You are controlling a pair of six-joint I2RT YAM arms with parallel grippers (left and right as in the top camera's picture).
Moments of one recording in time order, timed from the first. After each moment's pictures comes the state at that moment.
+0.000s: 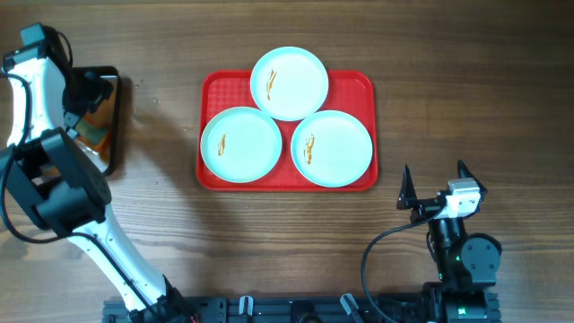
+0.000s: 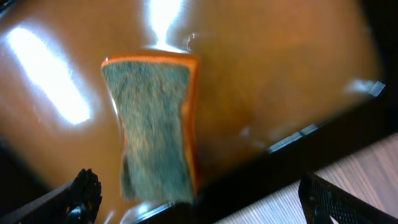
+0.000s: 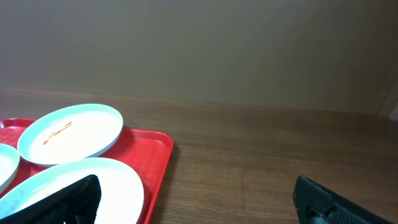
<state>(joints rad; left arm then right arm) 0.40 2.23 1.89 -1.09 -0.10 -0.61 -0.01 0.04 0.01 0.00 -0.08 -0.06</state>
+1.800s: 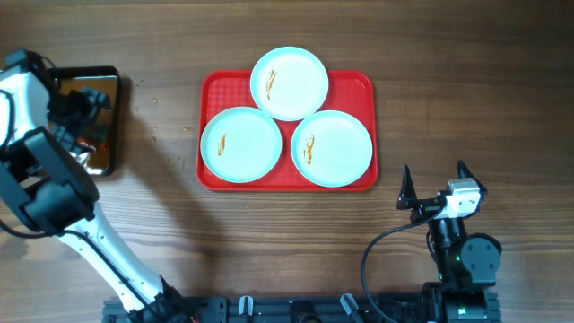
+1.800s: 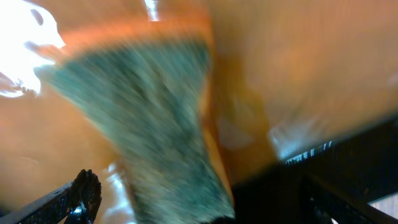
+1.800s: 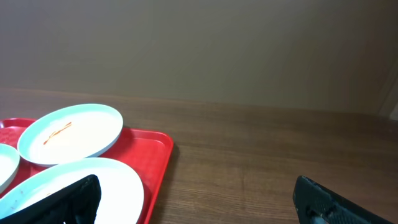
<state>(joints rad) 0.50 2.29 1.85 -1.11 0.16 -0.64 -0.01 0.04 0.01 0.00 -0.08 -0.06</state>
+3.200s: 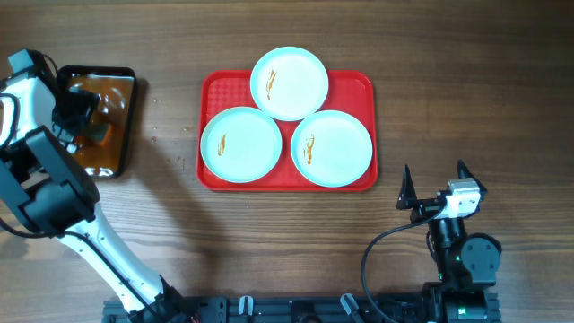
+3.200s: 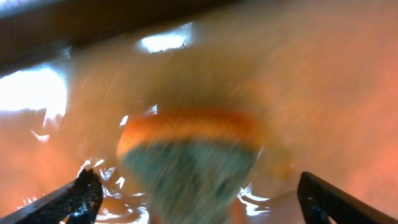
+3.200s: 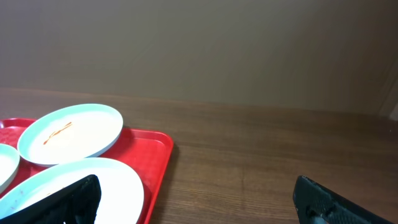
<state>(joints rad) 0.50 2.27 1.78 -0.92 -0.04 -0.73 -0.01 0.04 0.01 0.00 -0.08 -0.06</state>
